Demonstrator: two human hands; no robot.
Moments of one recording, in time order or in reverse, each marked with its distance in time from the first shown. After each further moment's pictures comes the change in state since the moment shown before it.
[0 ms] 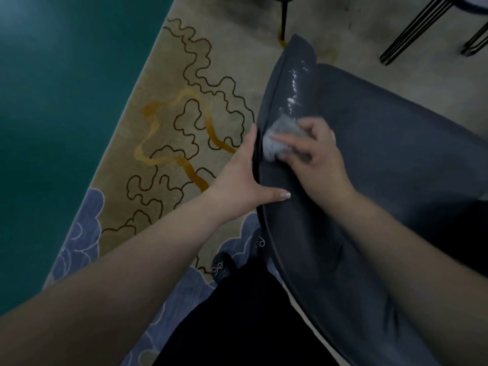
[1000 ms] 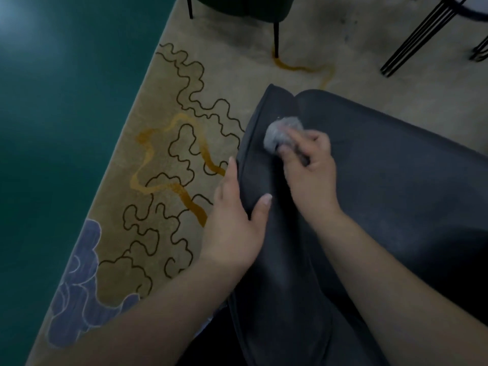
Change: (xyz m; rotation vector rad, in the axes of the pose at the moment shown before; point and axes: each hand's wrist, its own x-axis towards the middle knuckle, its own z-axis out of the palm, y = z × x) left_hand 0.062 0.035 0.024 0.180 0.343 -0.070; right_hand 0.090 0.046 -0.006 0.400 0.259 0.252
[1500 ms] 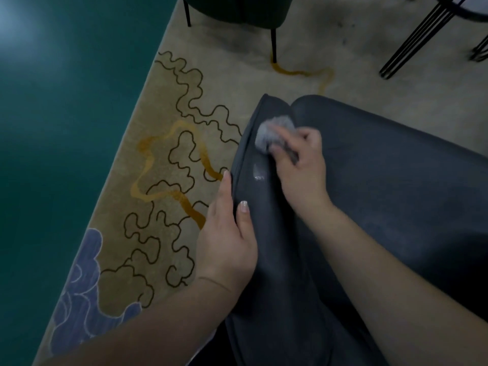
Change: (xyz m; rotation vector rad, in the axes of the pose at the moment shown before) left_hand -0.003 -0.004 0.005 0.062 0.136 0.043; right_hand 0.027 0.009 0.009 -0.081 -0.016 -0.019
